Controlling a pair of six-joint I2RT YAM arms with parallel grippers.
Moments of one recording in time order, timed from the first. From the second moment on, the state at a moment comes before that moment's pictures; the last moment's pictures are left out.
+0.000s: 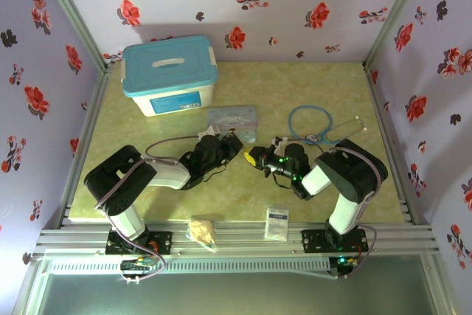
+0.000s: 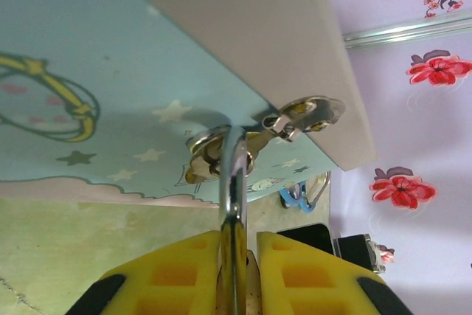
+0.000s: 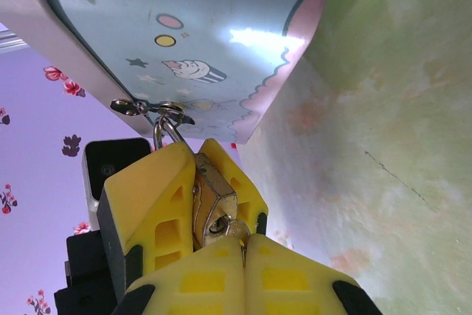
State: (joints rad) left arm -0.86 1.70 0.61 0.71 -0.04 -1.33; right arm 0.61 1.75 0.31 1.22 -0.46 1.63
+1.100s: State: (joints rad) left arm -0.89 1.75 0.60 0.82 -0.18 -1.43; right arm 0.64 1.65 0.40 0.92 -0.37 1.56
